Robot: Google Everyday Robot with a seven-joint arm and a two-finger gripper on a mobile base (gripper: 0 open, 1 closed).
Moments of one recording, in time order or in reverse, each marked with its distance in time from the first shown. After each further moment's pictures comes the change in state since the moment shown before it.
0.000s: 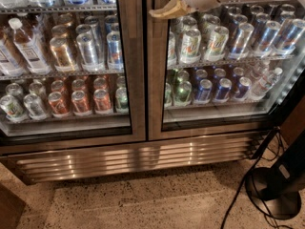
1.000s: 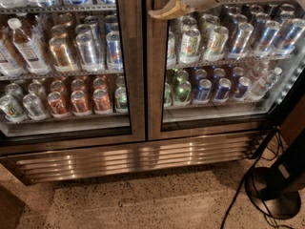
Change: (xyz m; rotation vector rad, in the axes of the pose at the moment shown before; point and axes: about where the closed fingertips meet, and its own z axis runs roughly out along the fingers) arm -0.001 -0.001 0.002 0.009 0.007 -0.019
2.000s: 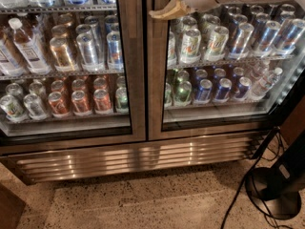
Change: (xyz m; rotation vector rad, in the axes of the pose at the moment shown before) arm 0.001 -0.001 -0.001 0.010 0.006 -0.009
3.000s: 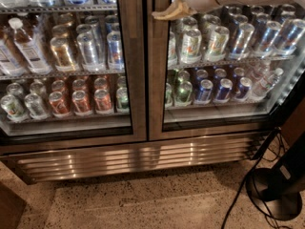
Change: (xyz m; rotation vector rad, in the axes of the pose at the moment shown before) arm 0.000 -0.003 -0.006 0.040 0.042 -0.066
